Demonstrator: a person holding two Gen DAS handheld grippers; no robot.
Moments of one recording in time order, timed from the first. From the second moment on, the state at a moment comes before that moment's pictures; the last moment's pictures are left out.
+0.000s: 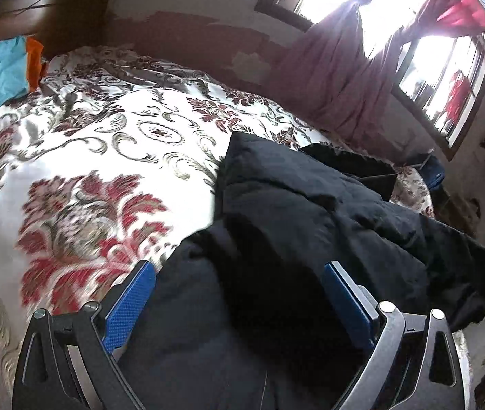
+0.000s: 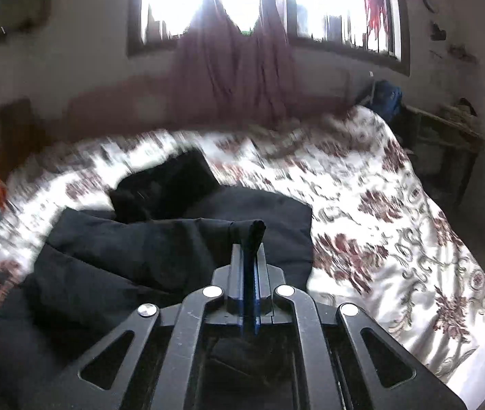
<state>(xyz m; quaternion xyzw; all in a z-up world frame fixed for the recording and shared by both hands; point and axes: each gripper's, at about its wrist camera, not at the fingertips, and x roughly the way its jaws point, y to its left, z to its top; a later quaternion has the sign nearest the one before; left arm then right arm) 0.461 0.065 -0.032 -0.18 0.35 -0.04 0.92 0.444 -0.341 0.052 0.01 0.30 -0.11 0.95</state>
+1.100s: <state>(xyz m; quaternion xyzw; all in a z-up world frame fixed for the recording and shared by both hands) 0.514 0.004 -0.081 -0.01 0.39 0.01 0.92 0.454 -0.274 -0.036 -0.06 0.32 -0.01 0.94</state>
